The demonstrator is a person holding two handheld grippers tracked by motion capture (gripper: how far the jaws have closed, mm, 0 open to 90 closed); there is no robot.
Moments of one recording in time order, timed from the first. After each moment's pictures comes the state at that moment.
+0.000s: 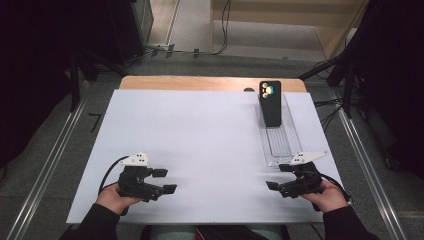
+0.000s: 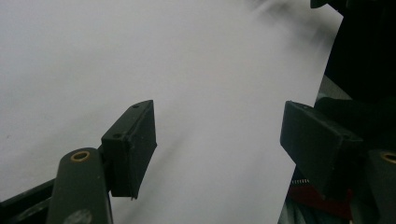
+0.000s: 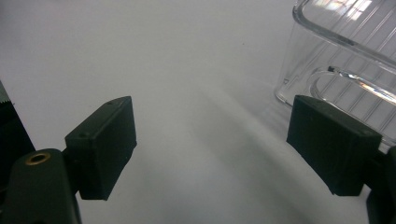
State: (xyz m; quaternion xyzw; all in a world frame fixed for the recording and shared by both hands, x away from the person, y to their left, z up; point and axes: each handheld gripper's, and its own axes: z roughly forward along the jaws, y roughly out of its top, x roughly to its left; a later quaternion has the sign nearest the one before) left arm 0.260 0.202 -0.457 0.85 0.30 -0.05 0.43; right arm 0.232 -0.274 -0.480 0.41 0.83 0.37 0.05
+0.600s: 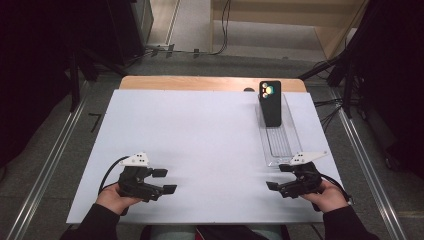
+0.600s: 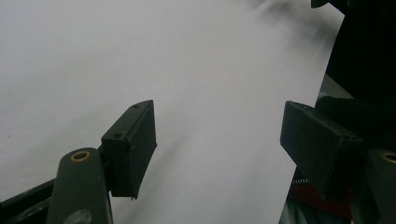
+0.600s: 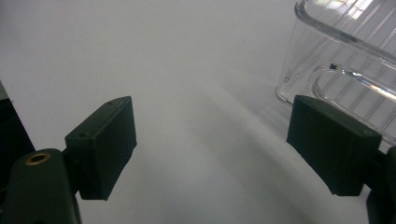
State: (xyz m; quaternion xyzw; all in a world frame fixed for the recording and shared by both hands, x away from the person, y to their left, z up) left arm 0.260 0.202 -0.457 0.85 0.30 -0.05 0.43; right arm 0.232 -0.274 -0.481 0.41 0.83 0.36 0.05
